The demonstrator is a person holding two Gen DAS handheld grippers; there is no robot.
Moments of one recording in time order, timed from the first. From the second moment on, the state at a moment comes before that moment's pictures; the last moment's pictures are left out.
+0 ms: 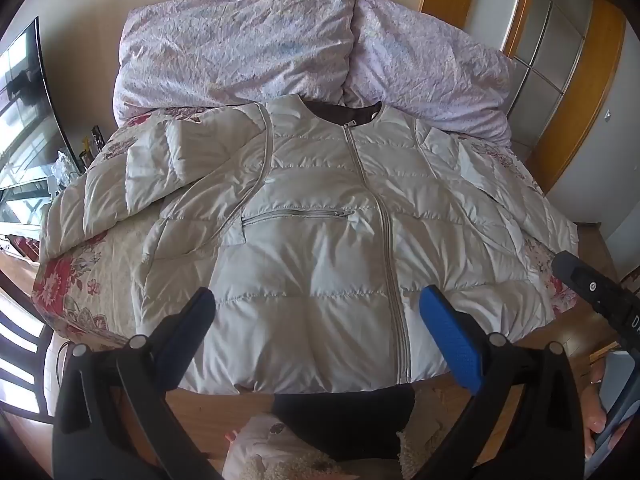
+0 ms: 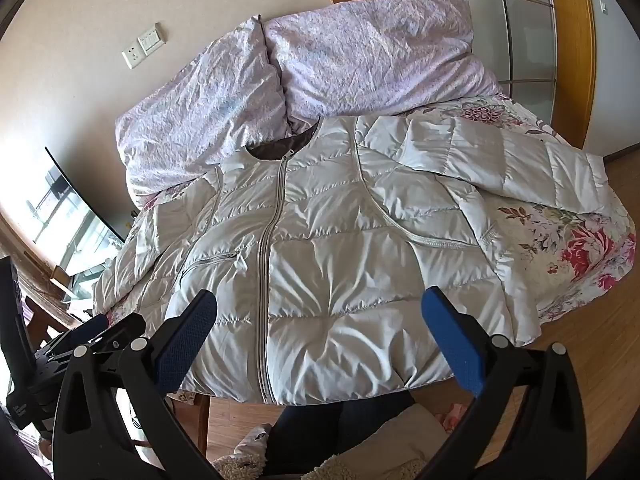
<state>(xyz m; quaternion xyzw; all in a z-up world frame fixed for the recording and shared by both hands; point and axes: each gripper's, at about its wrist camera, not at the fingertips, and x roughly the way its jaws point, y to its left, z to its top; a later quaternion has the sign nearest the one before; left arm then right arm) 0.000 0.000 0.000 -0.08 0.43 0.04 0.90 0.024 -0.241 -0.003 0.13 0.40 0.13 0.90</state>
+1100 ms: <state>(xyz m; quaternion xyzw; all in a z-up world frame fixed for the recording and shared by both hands) -0.001 0.000 0.000 -0.08 0.43 0.04 0.90 0.028 -0.238 -0.005 0.13 0.40 0.13 0.90</state>
